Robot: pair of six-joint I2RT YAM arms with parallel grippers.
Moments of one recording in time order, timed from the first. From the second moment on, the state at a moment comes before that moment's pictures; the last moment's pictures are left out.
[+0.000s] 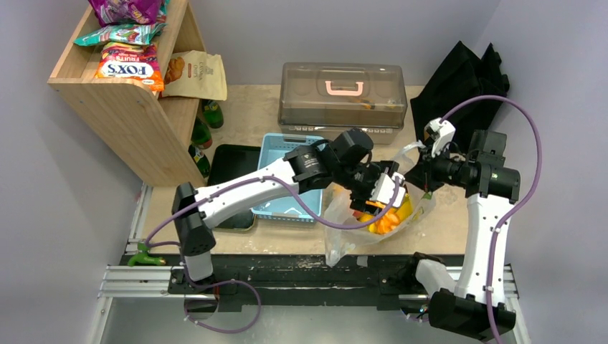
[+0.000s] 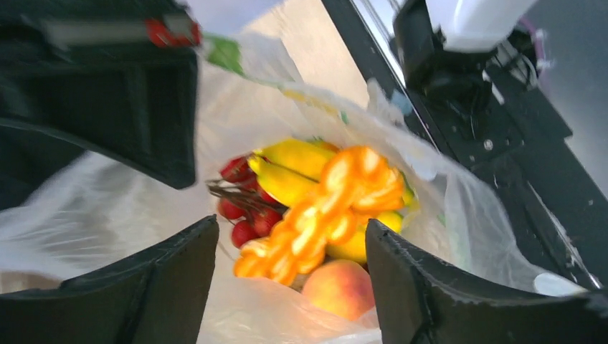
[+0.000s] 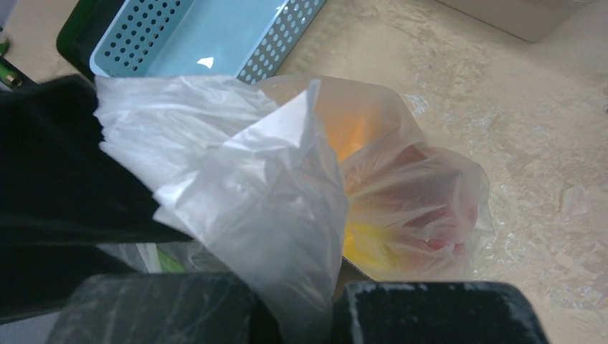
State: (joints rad) left arm -1.13 1.78 1.81 -0.56 0.52 0.71; right arm -0.28 1.00 1.27 -1.21 -0.78 -0.43
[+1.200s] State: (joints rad) left arm -1.15 2.19 1.92 -0.72 0.41 1.21; right arm -0.28 0.97 1.22 -1.30 -0.75 -0.59
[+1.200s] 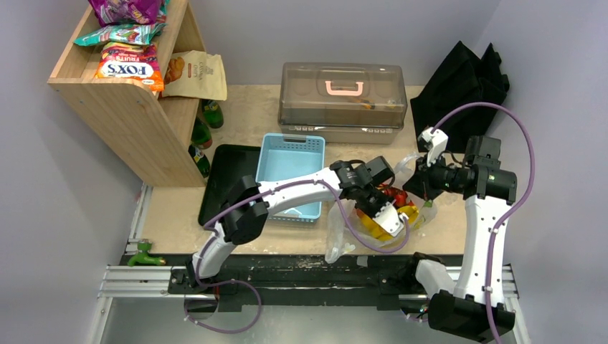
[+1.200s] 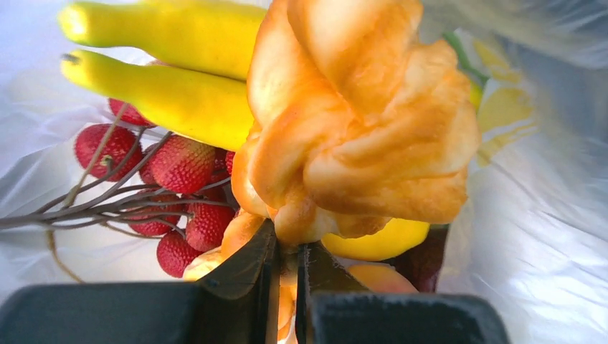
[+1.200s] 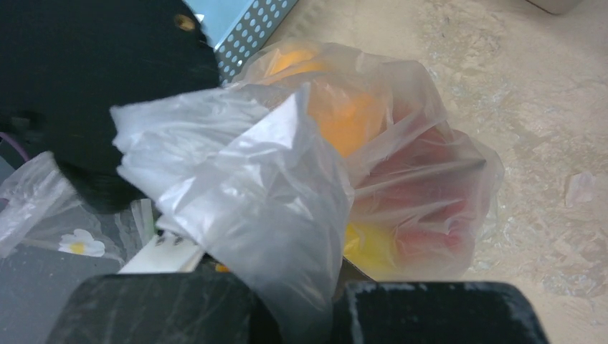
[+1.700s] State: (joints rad) left arm -1.06 1.77 1.78 -0.44 0.65 0.64; right arm -0.28 0.99 1.21 -1.16 -0.75 -0.47
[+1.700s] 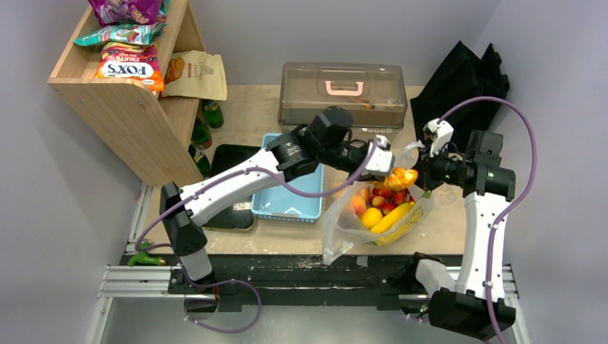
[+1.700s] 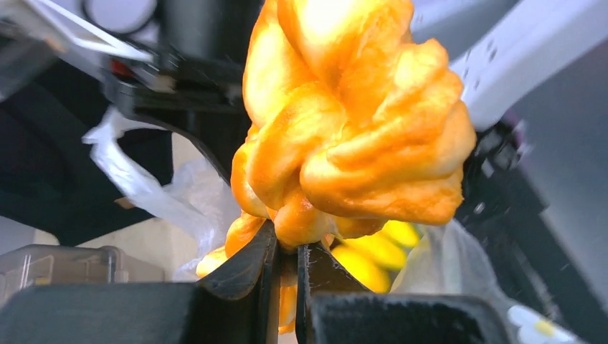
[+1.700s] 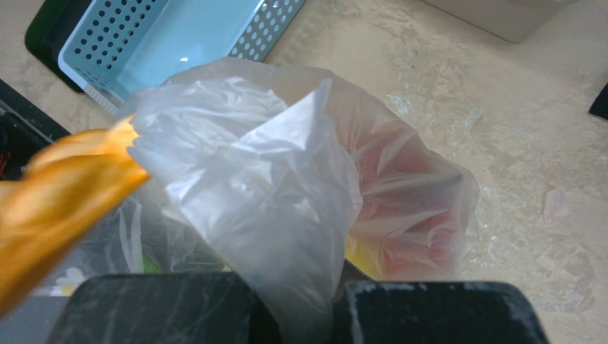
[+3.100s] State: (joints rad) left arm -0.29 1.30 1.09 -0.93 -0.25 -0.18; right arm -0.28 1.05 1.16 -1.07 -0.75 -0.46
